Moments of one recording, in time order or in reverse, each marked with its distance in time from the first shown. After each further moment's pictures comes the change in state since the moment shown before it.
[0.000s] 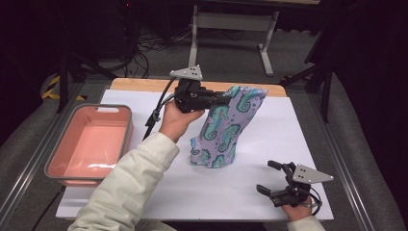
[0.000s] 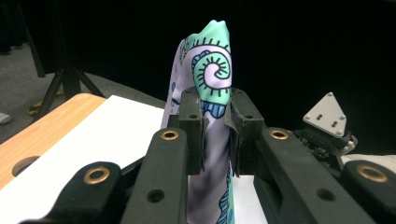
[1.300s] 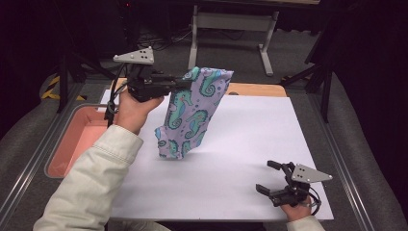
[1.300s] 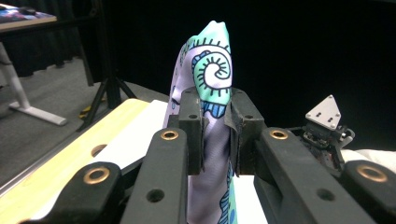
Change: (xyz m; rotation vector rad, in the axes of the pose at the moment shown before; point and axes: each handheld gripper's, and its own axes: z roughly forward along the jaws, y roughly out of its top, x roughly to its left) left arm -0.007 0.017 -0.109 -0.033 0.139 0.039; right arm -0.001 0.000 0.002 0.003 0.001 0.008
